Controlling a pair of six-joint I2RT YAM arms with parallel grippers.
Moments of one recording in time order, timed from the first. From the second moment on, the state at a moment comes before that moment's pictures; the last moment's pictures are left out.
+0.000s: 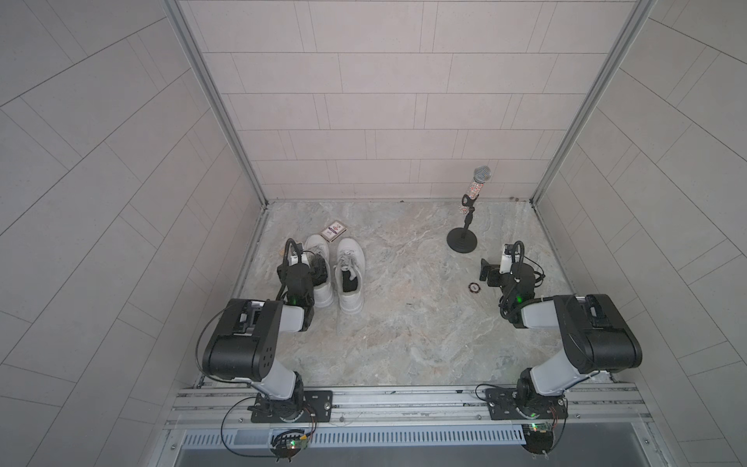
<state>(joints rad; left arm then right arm) -0.06 1.56 0.39 0.86 -0.30 -0.03 -0.04 1.56 0.38 0.83 0.07 0.03</state>
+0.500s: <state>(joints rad) -0.06 1.56 0.41 0.83 -0.27 -0.03 -0.03 1.56 0.38 0.83 0.08 0.03</state>
